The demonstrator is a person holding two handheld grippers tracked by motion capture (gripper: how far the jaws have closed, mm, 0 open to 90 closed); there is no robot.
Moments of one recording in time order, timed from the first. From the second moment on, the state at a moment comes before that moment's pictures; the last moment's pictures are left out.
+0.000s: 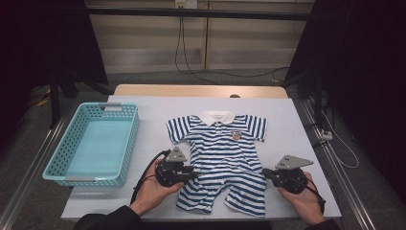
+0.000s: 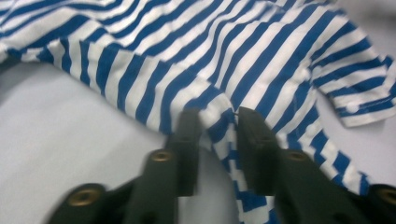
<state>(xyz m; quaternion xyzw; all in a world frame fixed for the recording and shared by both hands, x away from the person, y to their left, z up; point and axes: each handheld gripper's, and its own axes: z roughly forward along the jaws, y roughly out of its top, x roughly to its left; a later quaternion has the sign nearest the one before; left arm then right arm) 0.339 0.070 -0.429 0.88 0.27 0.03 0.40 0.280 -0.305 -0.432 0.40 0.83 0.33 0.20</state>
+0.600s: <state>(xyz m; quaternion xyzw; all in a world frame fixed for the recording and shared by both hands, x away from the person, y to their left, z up) 0.323 0.109 -0.432 0.87 0.33 0.02 0.37 0.281 -0.314 -0.440 0.40 0.84 0.29 0.20</state>
